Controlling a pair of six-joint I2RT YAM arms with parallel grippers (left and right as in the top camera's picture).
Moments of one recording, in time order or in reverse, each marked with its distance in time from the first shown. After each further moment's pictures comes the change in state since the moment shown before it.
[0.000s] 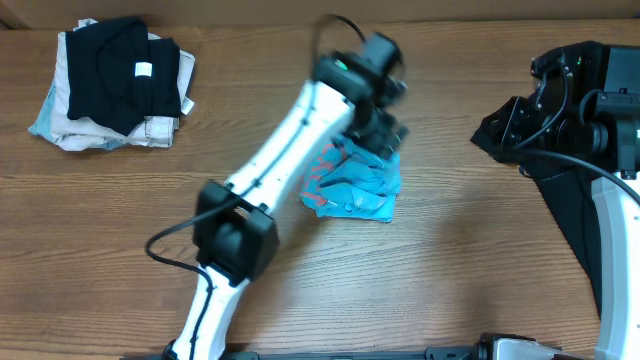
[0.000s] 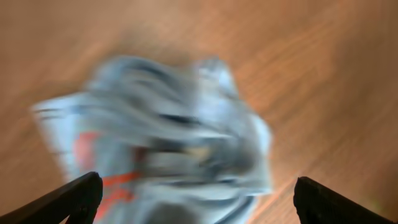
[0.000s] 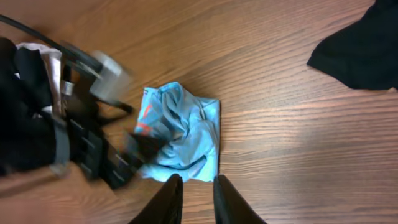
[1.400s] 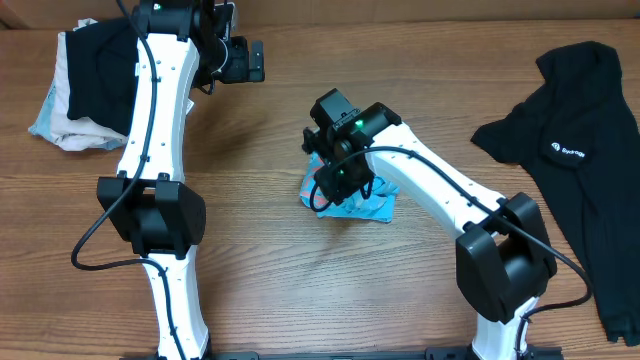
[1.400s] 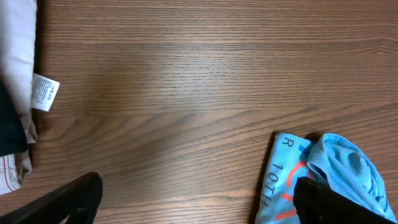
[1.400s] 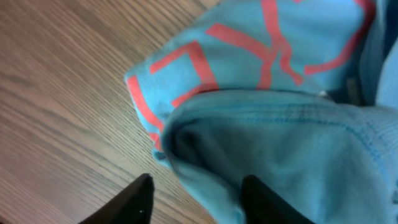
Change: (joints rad) left arm 0.493 0.000 0.149 -0.072 -0.027 -0.071; right arm 0.712 0.565 0.000 0.142 0.221 -0.306
